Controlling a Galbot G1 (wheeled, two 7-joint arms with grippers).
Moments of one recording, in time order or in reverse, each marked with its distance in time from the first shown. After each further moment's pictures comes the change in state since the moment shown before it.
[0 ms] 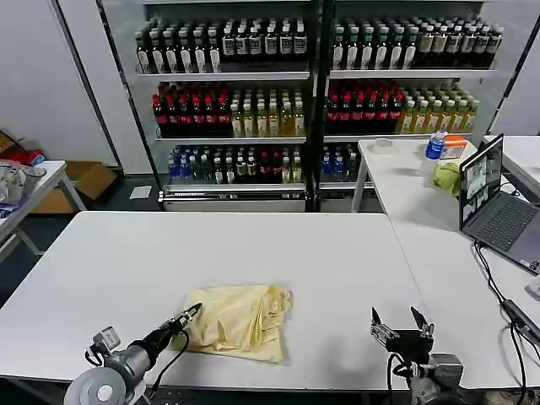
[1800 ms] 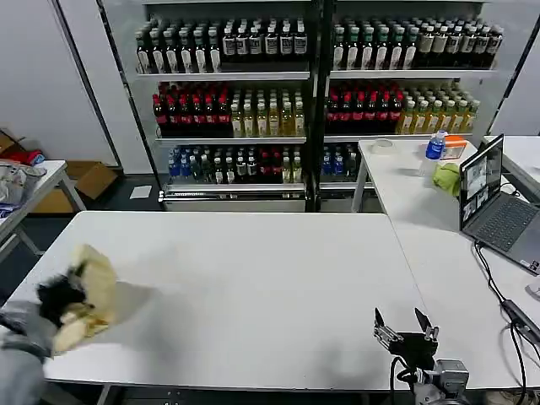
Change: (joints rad) left arm 0.116 0.260 -0.203 -0.112 0.807 -0.181 -0.005; right arm -0.038 0.028 0.019 0.030 -0.023 0.017 -0.006
